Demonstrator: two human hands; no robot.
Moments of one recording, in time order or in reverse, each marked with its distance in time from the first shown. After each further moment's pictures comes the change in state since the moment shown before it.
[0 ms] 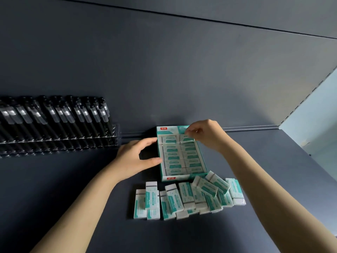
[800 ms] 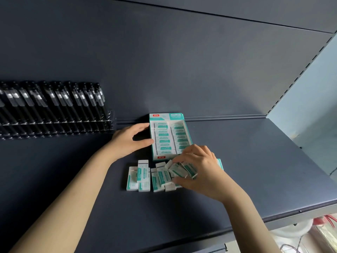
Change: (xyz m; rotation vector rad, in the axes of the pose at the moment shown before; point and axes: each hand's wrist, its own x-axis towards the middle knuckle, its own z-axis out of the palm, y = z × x) left_hand -0.004 0.005 0.003 -0.091 -0.021 -0.038; right_hand -0.156 -0.024 0.022 -0.108 -0.082 -0.156
